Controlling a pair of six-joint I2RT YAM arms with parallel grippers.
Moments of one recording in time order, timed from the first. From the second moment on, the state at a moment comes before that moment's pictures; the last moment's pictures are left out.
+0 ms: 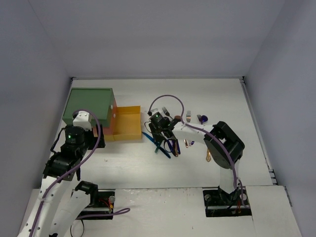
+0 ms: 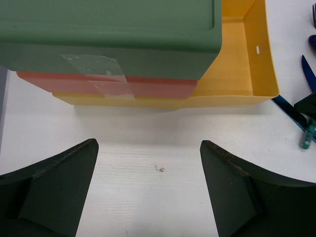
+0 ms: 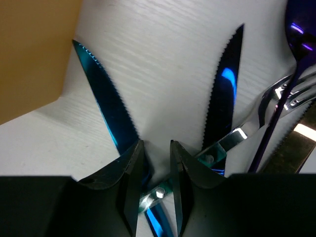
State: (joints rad) left arm -0.25 0.62 0.81 -0.76 -0.21 -0.17; right arm 0.81 1.90 1.17 -0.27 0.12 0.37
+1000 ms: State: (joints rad) left arm -0.25 0.63 0.81 -0.76 -0.21 -0.17; right arm 0.85 1.66 1.01 -0.34 0.05 0.25
